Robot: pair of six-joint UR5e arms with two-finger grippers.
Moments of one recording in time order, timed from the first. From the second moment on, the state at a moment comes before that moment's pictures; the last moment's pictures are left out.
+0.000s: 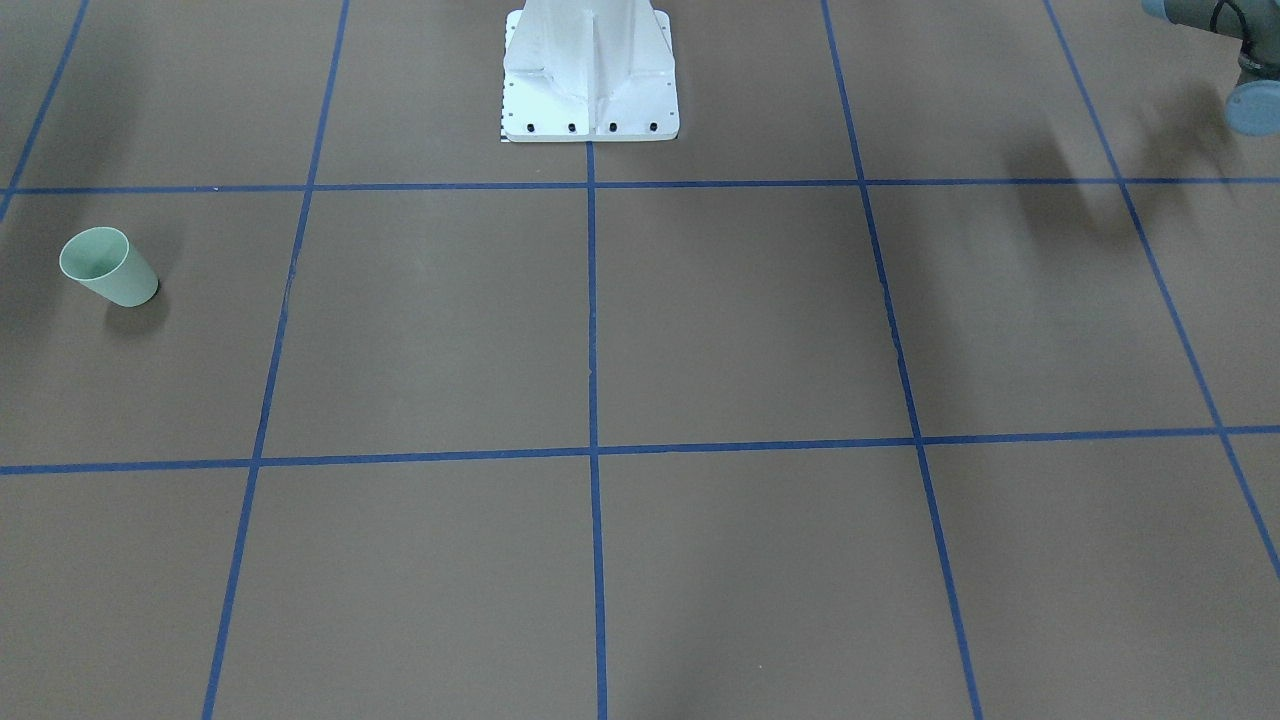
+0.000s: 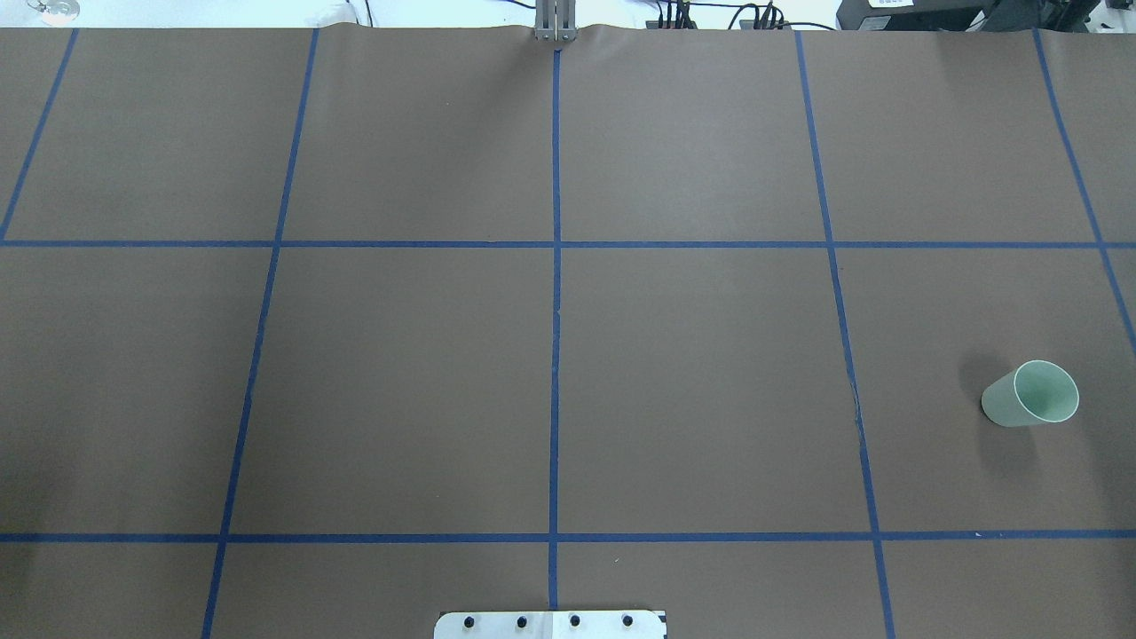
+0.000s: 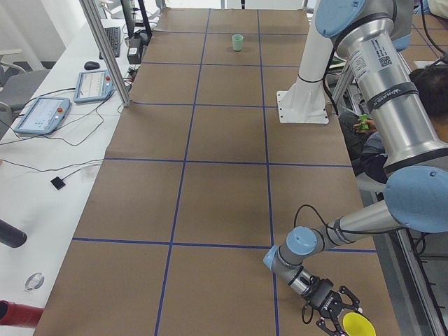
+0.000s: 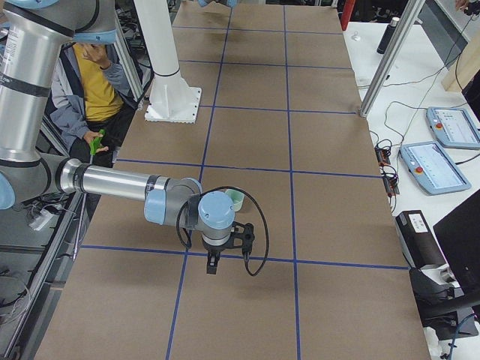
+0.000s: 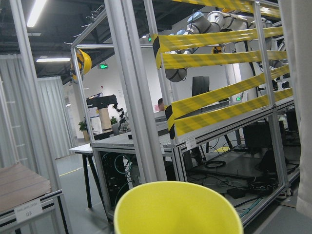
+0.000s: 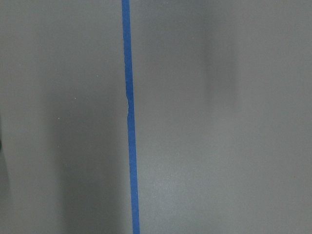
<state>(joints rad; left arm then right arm) -0.61 -1.02 -1.53 -1.20 -1.89 -2.43 1.58 -1.92 1.80 -1.58 2.37 -0.04</state>
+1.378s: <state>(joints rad) -1.26 -1.18 -1.65 -2.12 -1.15 -1.23 1.58 -1.92 1.80 -1.57 2.39 -0.04</state>
